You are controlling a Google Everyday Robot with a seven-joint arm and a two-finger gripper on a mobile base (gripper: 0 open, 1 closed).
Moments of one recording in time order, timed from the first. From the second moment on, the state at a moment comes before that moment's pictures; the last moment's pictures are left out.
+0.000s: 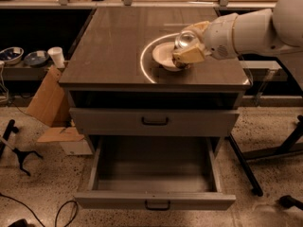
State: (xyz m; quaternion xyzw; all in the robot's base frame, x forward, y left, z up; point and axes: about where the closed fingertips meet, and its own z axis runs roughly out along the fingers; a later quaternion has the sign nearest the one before) arm 0.626 -0.093 0.946 -0.51 0.67 0.14 0.51
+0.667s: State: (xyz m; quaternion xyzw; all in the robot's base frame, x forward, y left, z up) arm 0.651 -0.146 0.911 -0.43 0.73 0.13 0.51
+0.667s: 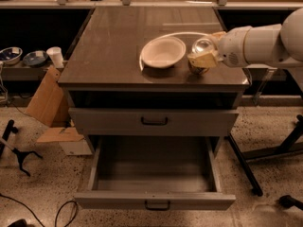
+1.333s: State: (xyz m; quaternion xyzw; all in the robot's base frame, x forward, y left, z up) arm 0.634 -0.175 0.920 -0.40 0.73 0.11 0.54
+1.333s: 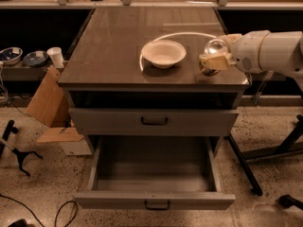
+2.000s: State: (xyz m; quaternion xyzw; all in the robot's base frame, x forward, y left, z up) arm 0.634 -0.174 0.925 -0.40 0.73 0.11 0.54
